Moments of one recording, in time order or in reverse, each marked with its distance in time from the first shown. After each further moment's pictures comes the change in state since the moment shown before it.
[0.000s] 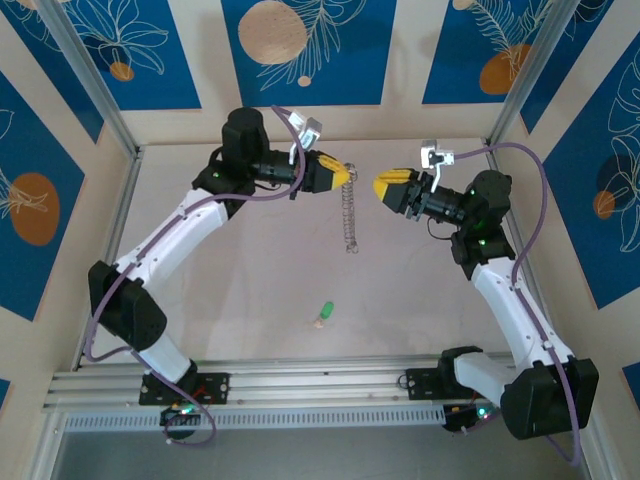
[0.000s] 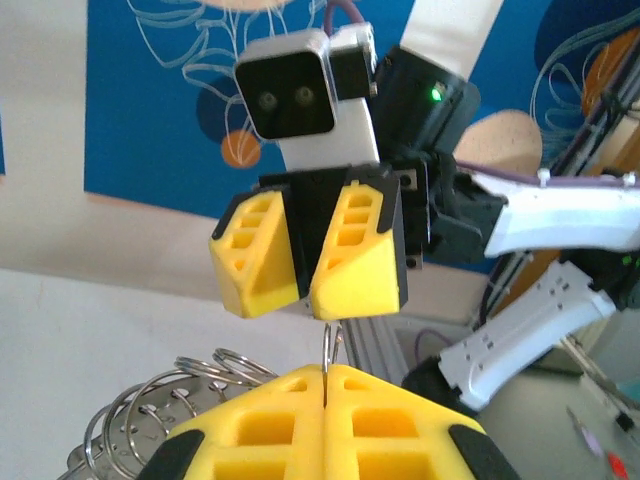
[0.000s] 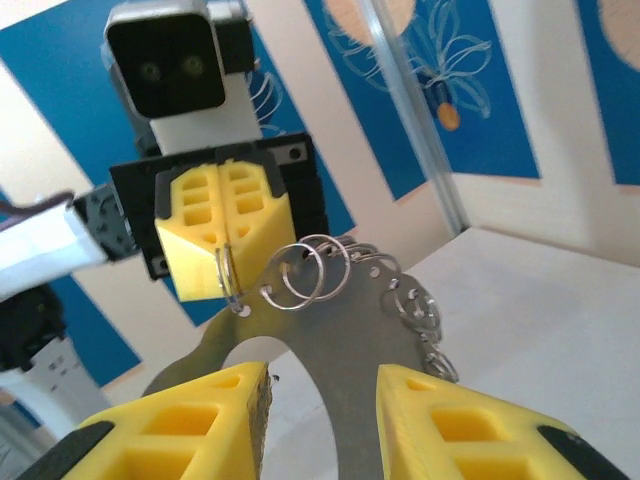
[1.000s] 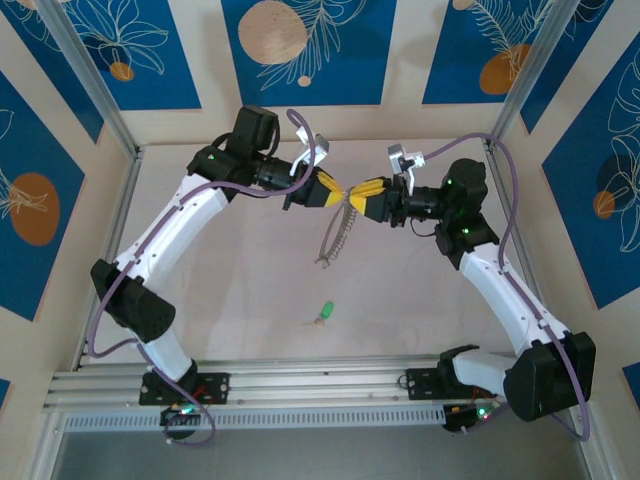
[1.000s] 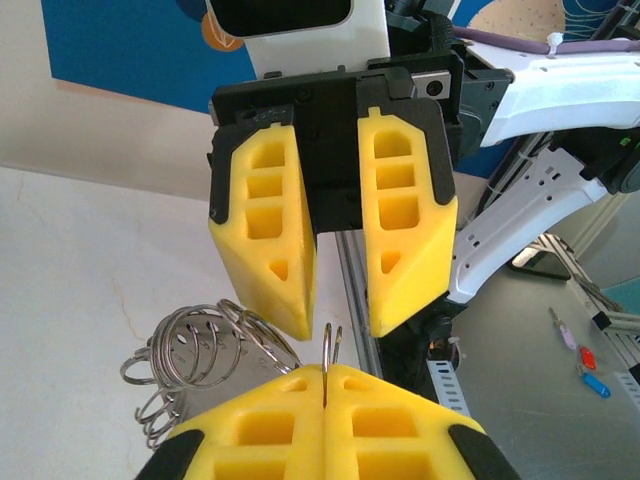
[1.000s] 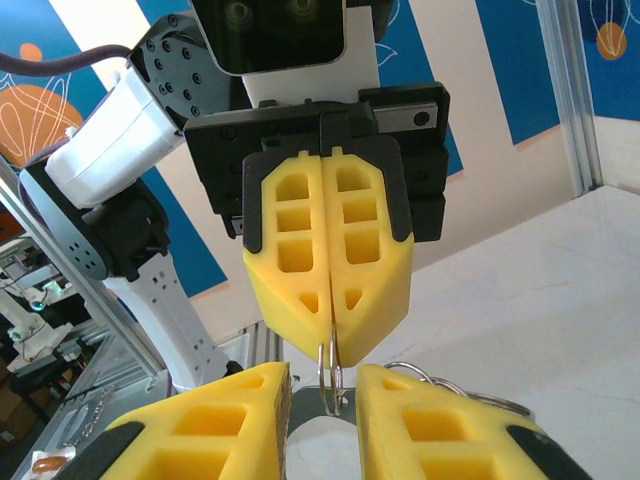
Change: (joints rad) left arm -0.010 0.070 0.241 -0.683 -0.032 0.442; right arm 0.129 0.105 0.076 -0.041 -0.154 -0.085
